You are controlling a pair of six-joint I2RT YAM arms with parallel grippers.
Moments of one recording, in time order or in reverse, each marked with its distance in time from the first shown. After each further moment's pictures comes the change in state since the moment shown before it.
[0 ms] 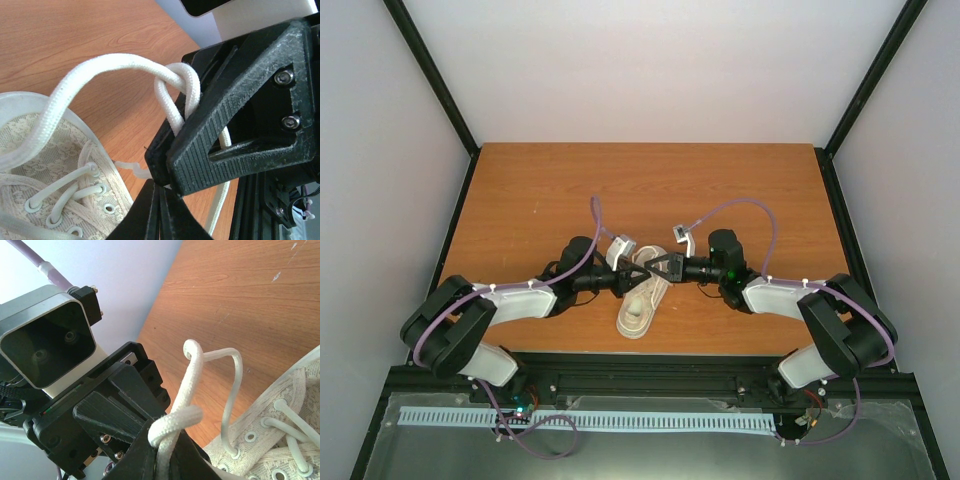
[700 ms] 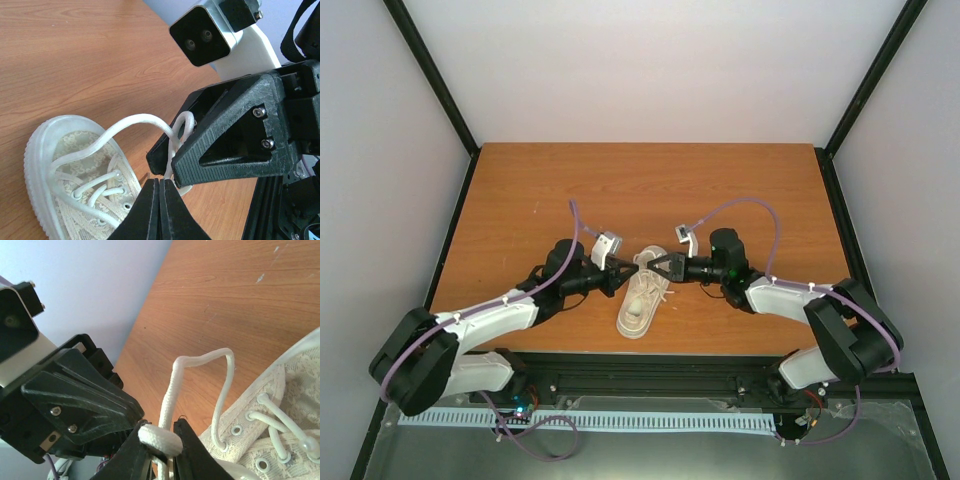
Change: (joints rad) left arm 0.000 -0.239 -0.032 -0.173 -0.166 0.003; right arm -0.011 -0.035 0.006 -0.086 0.023 -0.045
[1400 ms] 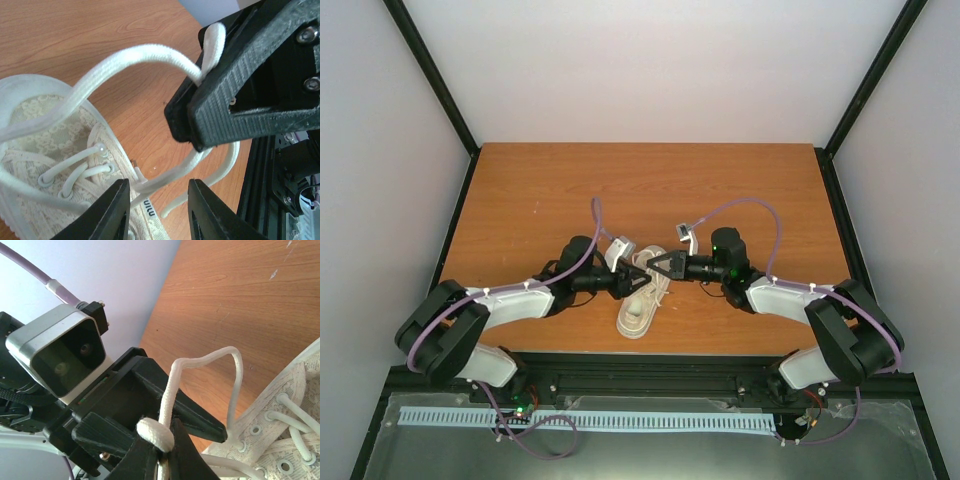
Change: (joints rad) left arm 0.000 0.193 0.043 0.050 0.145 0.043; right arm -0.004 -0.010 0.001 0.030 -0.023 0.088
